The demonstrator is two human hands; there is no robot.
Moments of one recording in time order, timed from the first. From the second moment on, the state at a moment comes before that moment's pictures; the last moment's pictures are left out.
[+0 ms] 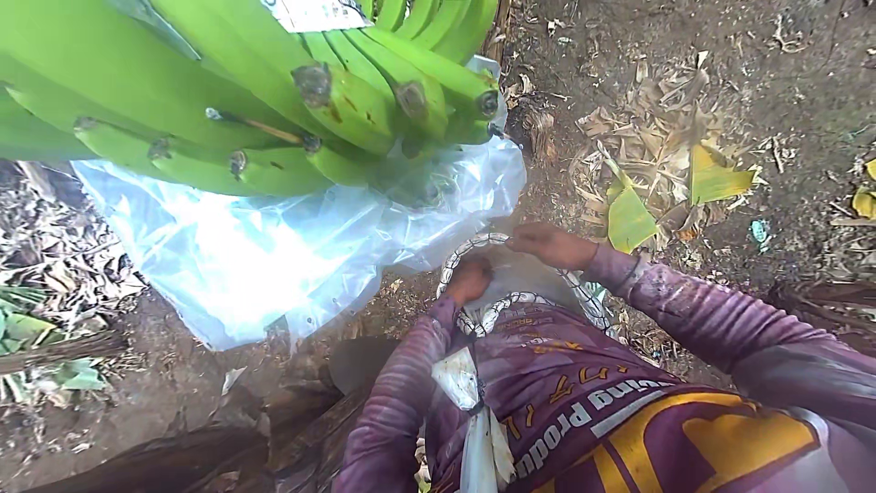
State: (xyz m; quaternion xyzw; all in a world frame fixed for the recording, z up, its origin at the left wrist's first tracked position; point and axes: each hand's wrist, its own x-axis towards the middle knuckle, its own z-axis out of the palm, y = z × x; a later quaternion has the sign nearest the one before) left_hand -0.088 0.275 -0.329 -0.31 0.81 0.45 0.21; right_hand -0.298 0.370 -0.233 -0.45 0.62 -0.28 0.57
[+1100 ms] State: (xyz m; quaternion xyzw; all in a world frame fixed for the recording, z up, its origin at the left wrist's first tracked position) left_hand -0.186 0.246 -0.132 -0.29 0.45 0.78 -0.34; right_hand -0.345 0.422 -0.154 -0.54 0.78 -0.24 0.20
